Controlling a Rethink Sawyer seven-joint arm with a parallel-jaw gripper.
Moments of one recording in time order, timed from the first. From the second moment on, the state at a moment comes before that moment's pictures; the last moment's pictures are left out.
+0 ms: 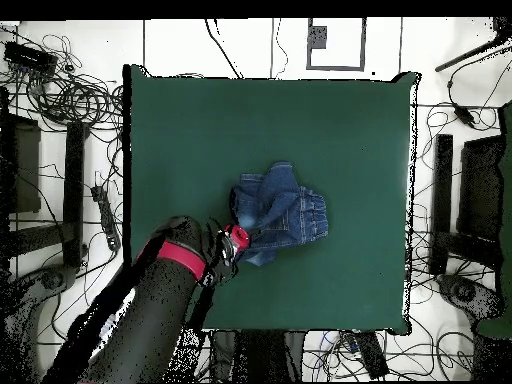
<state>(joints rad) 0.52 -0.38 -0.49 1.49 -0.54 0.59 1.85</state>
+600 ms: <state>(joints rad) 0.49 -0.46 -0.51 1.50 -0.36 0.46 2.07</state>
